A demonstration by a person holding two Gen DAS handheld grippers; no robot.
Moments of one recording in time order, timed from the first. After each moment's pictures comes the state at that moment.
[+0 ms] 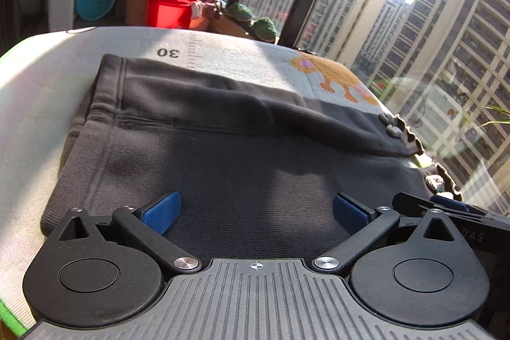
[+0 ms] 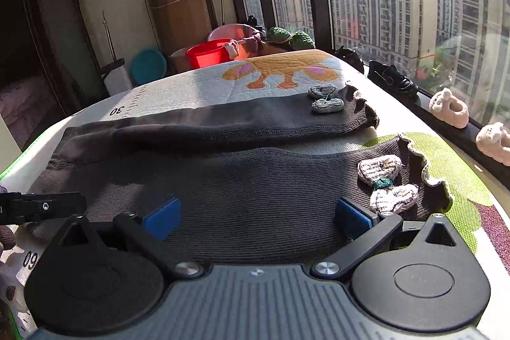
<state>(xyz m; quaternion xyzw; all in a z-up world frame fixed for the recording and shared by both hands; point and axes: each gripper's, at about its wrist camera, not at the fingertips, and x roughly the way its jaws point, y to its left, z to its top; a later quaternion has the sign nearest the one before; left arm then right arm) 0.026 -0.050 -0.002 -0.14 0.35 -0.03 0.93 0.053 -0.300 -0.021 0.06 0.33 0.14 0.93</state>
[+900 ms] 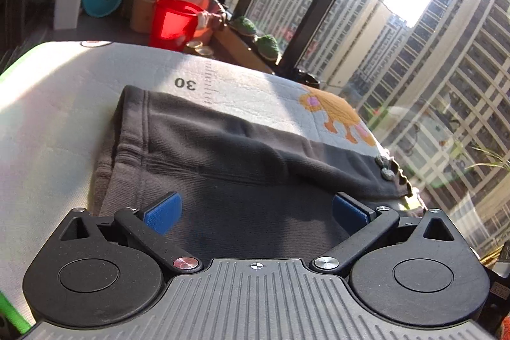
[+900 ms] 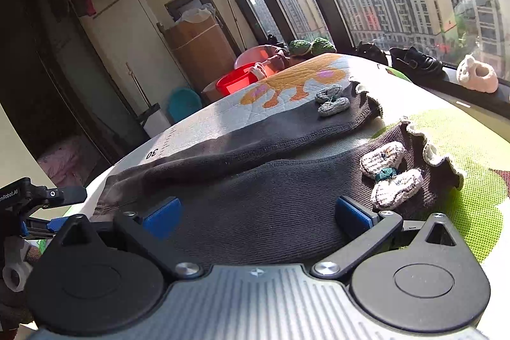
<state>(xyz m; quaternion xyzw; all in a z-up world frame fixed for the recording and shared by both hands) 0.039 0.005 0.044 -0.18 0.29 0.02 0.94 0.062 -0.344 -0.032 0.20 0.30 0.21 0.91</state>
